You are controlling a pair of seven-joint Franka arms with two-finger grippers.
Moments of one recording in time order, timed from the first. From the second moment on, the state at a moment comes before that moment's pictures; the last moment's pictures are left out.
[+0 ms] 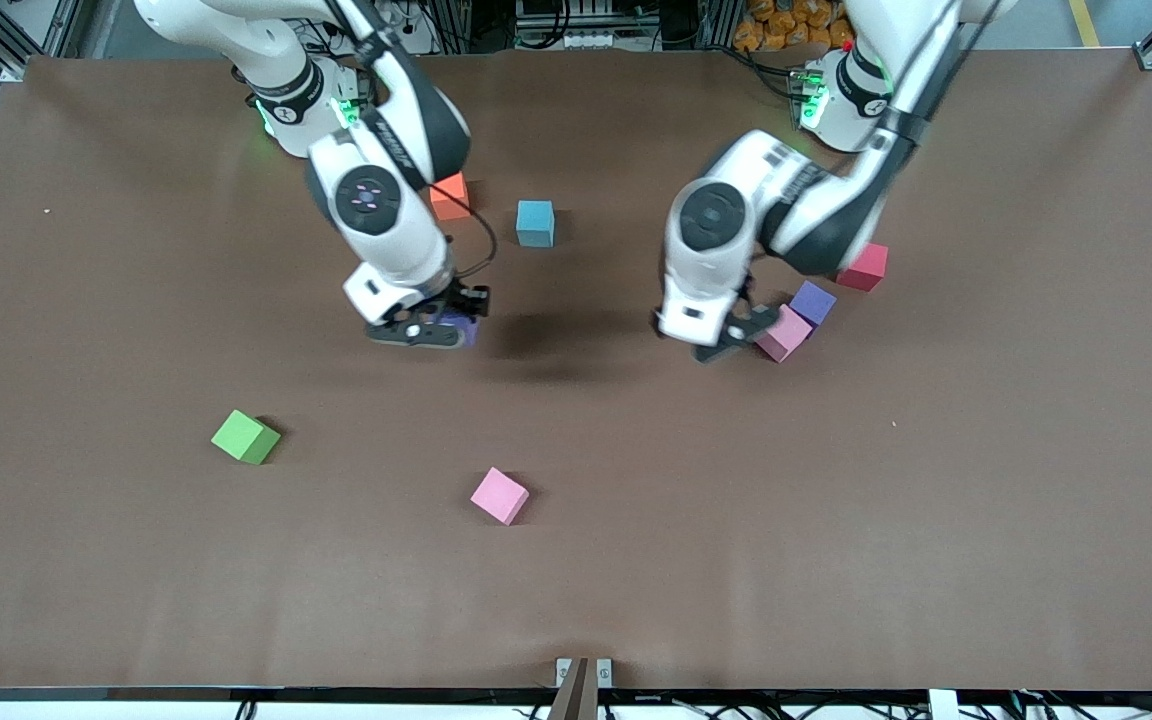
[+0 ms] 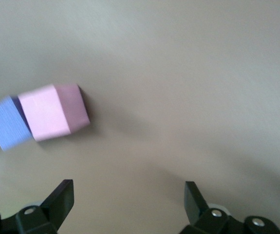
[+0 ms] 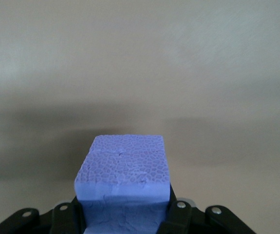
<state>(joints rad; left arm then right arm) -0.39 0.37 -0.22 -1.87 0.14 2.07 -1.16 0.74 0.29 -0.11 -2.01 0.16 2.23 0.62</state>
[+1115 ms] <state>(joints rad) -0.24 0.35 -0.28 -2.04 0.14 2.18 -0.11 0.86 0.37 0.03 -2.14 0.20 2.42 0.75</state>
